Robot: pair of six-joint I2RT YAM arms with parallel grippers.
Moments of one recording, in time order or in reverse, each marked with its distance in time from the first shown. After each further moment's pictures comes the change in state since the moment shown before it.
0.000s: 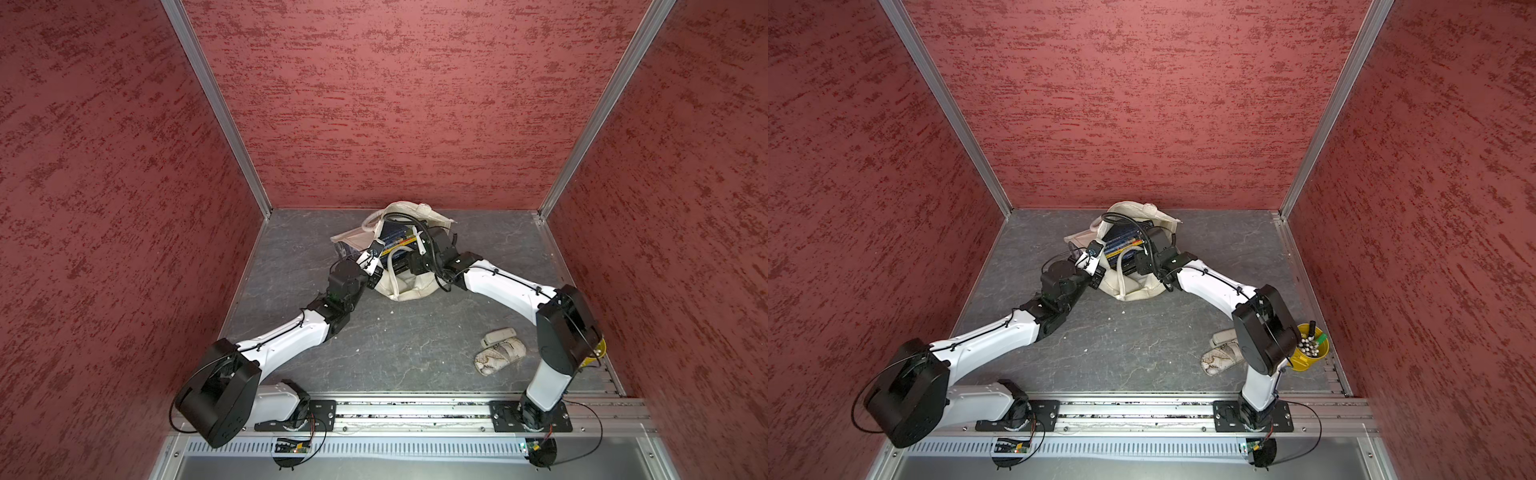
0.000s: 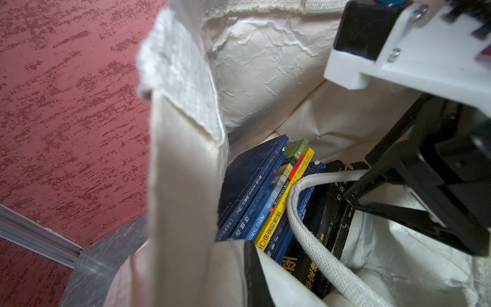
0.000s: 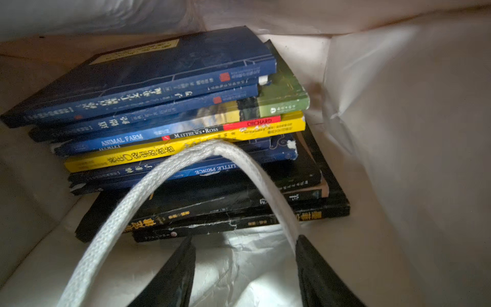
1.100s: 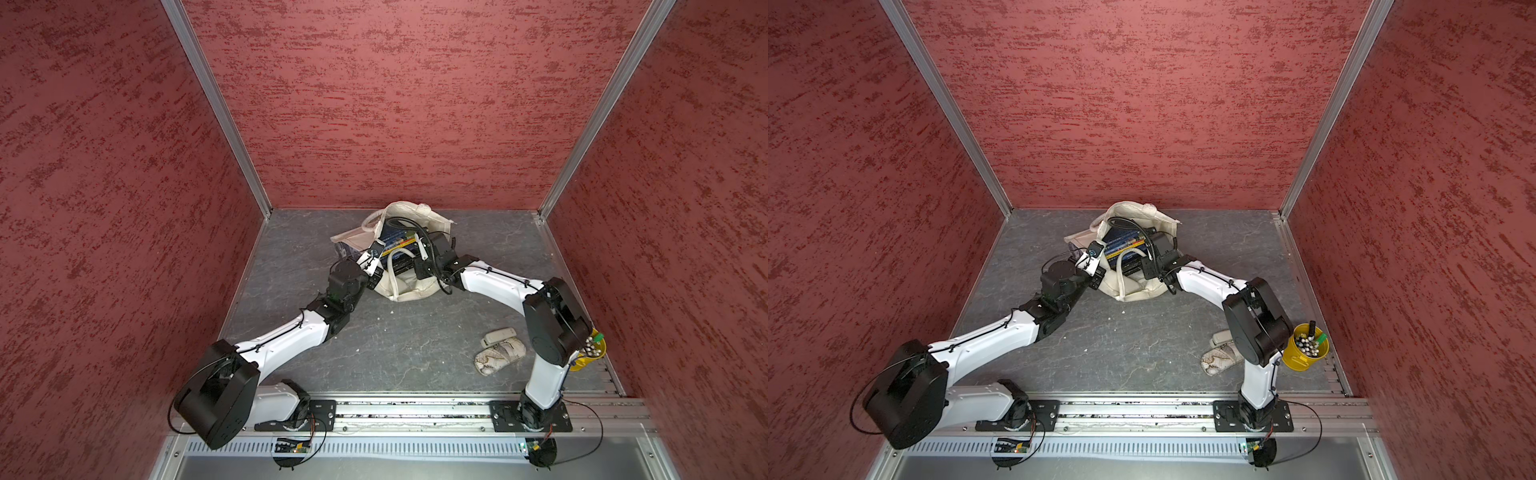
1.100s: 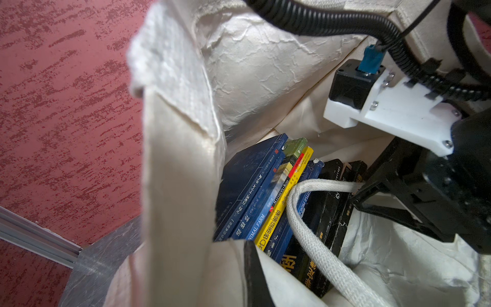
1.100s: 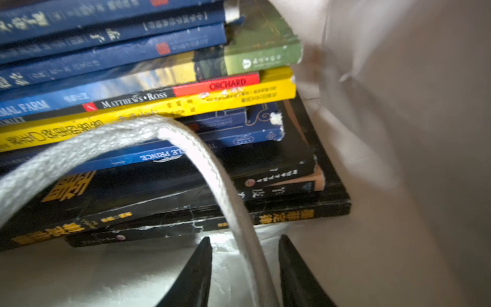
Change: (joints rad) left arm 0.001 -0.006 0.000 -0.014 0.002 0.001; right arm -0.019 0.048 -0.064 0.048 0.033 -0.027
